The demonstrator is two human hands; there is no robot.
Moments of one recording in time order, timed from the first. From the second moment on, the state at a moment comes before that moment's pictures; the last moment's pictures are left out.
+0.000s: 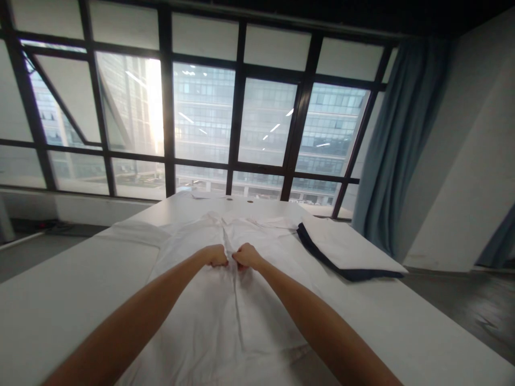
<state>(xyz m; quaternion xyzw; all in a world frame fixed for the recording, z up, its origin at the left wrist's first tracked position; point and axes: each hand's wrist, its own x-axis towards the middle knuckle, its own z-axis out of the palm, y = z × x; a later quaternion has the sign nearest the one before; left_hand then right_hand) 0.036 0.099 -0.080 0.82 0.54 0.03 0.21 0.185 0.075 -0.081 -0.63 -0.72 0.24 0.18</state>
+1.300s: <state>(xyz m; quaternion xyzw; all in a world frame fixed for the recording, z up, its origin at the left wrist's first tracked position) 0.030 0.066 -0.103 0.82 0.46 0.24 0.24 0.197 0.065 -0.107 -0.50 -0.69 0.41 0.33</state>
